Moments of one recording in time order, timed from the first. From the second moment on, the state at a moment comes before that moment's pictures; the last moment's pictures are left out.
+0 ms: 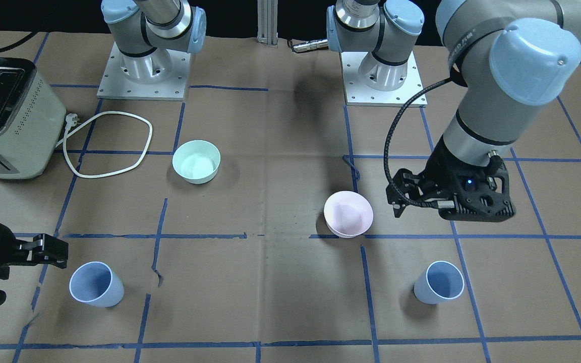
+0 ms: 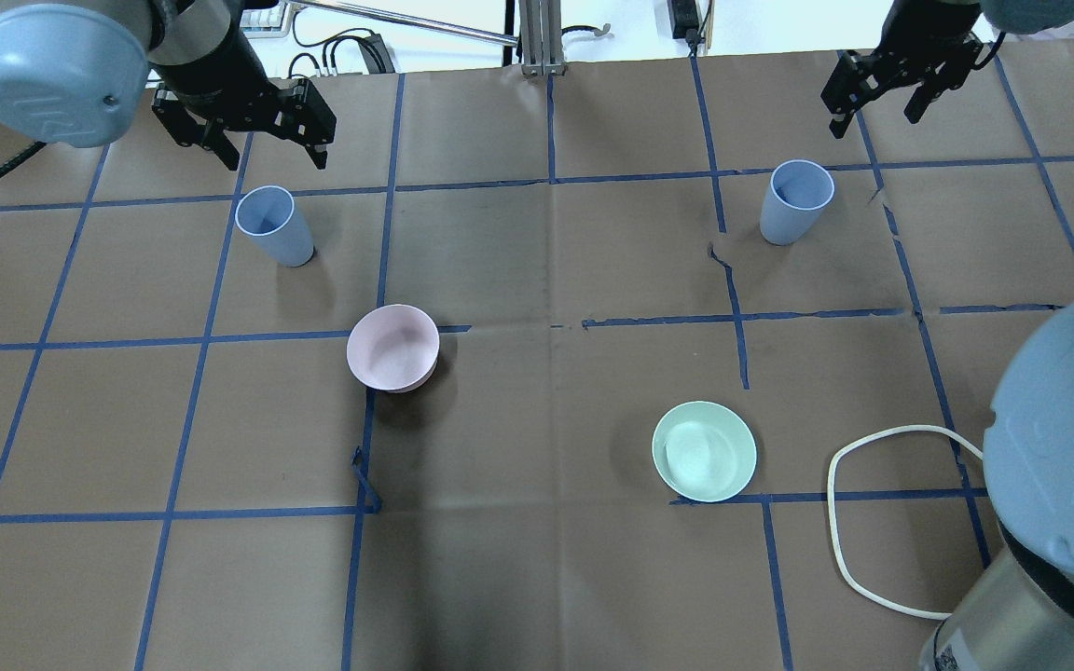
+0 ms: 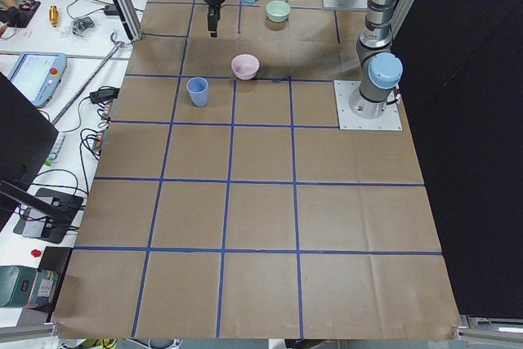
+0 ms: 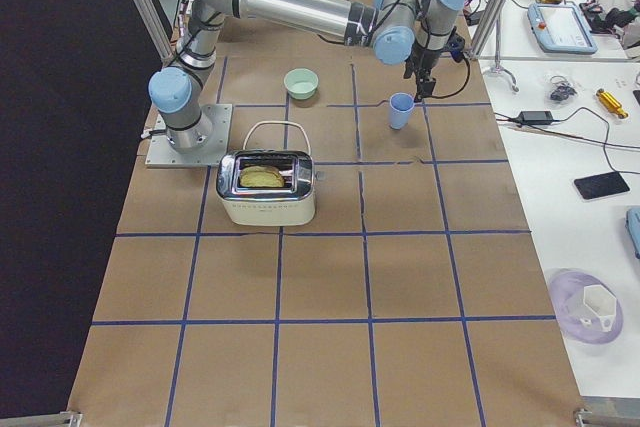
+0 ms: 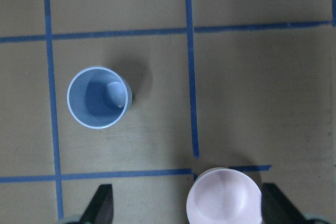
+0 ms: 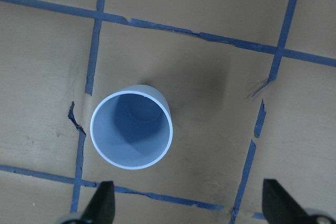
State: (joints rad) left arm -1.51 -1.85 -1.46 -1.28 1.57 0.10; right arm 1.37 -1.05 1.24 -1.71 -1.57 -0.39
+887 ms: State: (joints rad) left arm -1.46 -2.03 -1.60 -0.93 1.57 0.14; right arm 1.38 -0.99 1.42 -1.95 -1.56 -0.29
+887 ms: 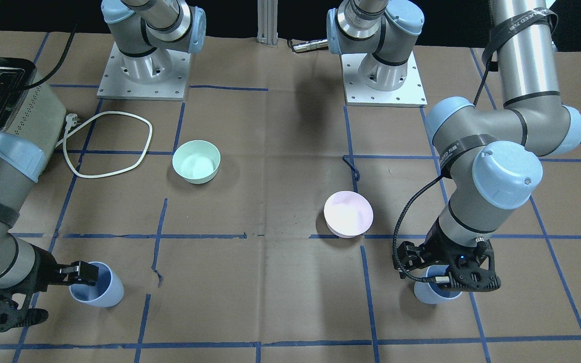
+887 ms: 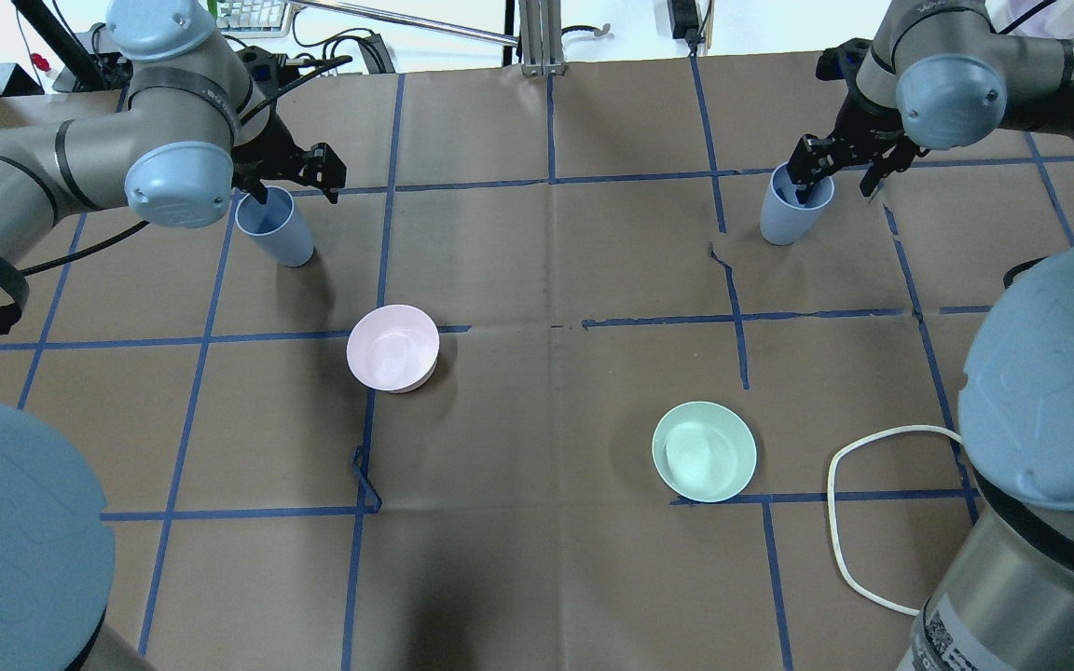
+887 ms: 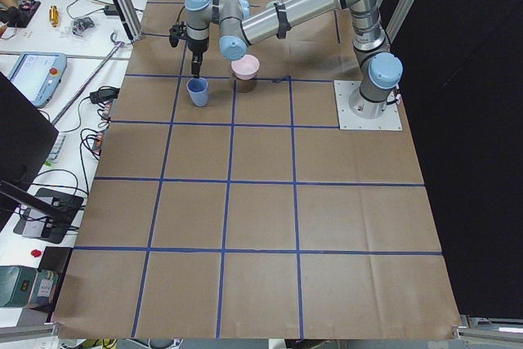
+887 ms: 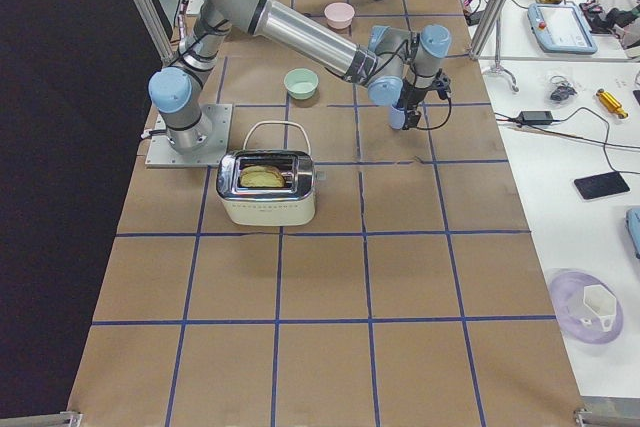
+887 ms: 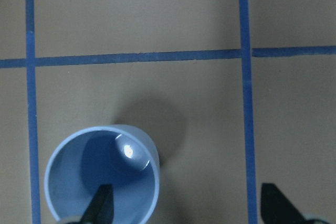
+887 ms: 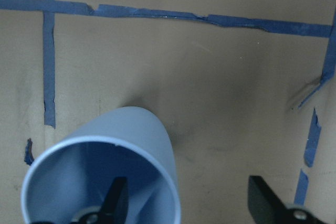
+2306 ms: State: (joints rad) left arm -1.58 -2.05 -1.55 -0.93 1.60 0.02; right arm 1.39 -1.27 1.20 -1.44 -1.56 -0.26
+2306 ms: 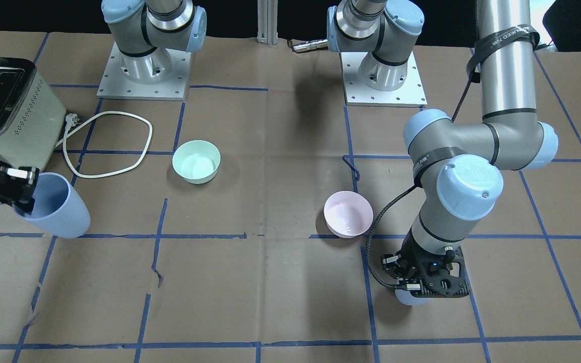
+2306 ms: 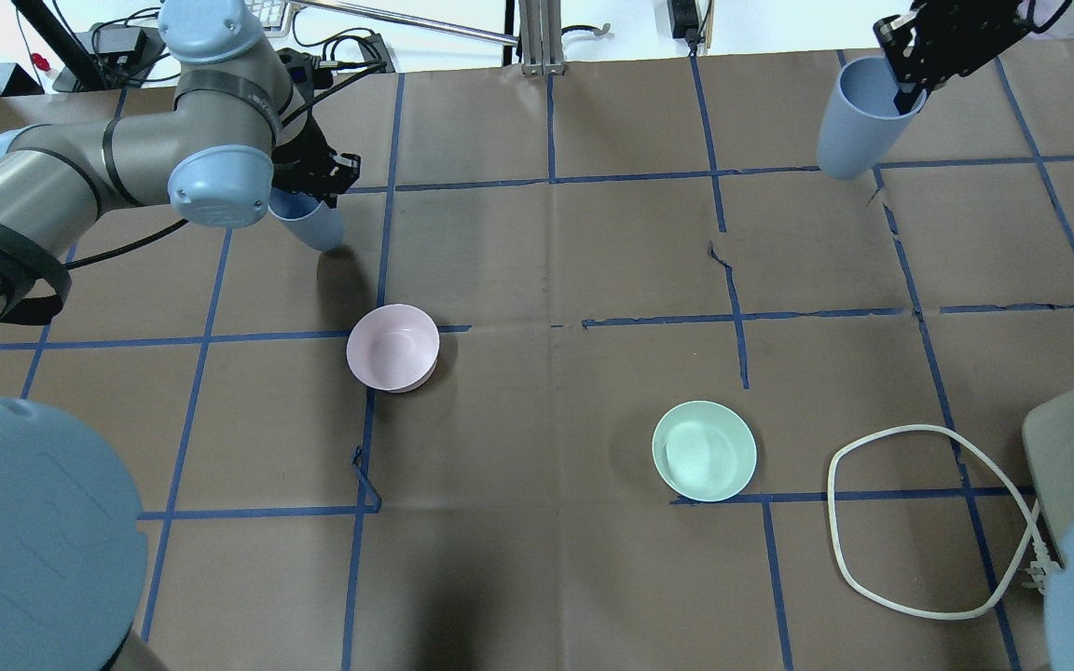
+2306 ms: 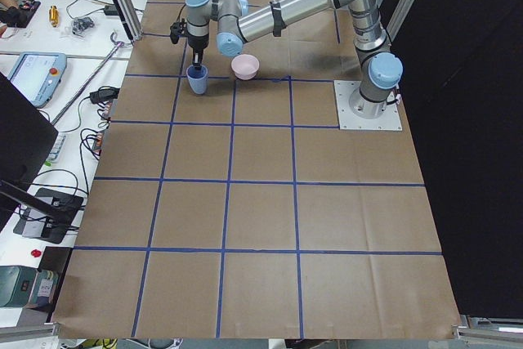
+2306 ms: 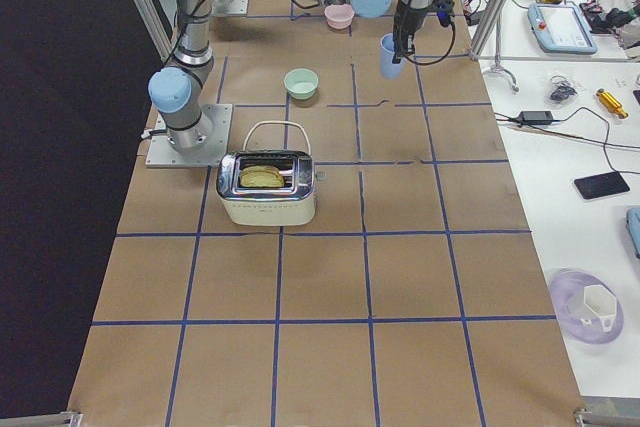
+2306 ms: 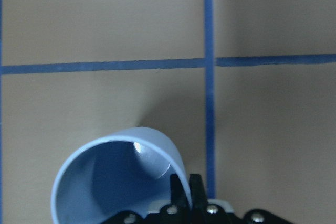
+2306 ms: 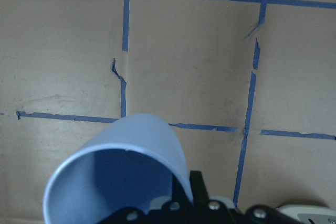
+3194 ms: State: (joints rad) left arm -1.92 -2.24 -1.34 -0.91 1.60 -0.22; right arm 1.39 -1.29 1.23 -1.41 -1.55 -0.26
